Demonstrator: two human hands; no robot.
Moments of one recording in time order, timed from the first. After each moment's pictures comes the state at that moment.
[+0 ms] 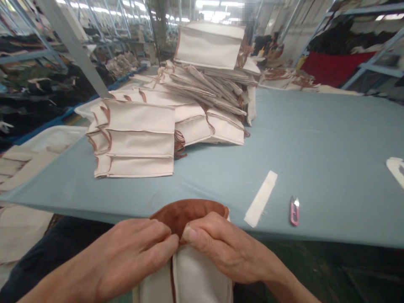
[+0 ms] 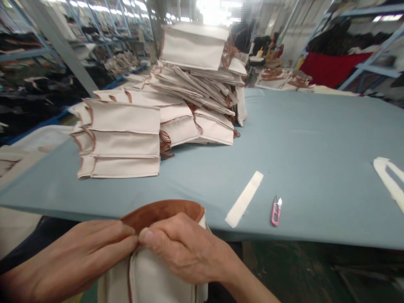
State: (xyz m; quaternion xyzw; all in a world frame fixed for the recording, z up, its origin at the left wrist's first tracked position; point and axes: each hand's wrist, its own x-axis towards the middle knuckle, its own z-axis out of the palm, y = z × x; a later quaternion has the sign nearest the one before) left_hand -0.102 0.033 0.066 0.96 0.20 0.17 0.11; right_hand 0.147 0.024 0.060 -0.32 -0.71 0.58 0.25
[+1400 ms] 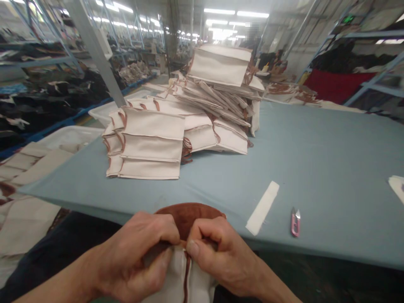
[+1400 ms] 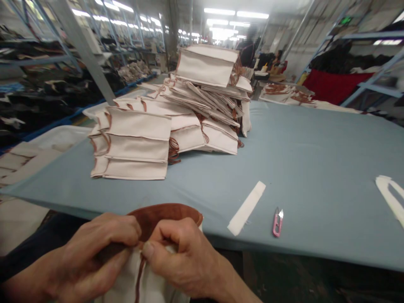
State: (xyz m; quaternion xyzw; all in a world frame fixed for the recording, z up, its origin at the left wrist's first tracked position) left_hand -0.096 0.028 0.071 0.90 0.21 0.32 0.22; right_hand 0.128 0.007 0.057 -0.35 -0.63 0.61 0.34
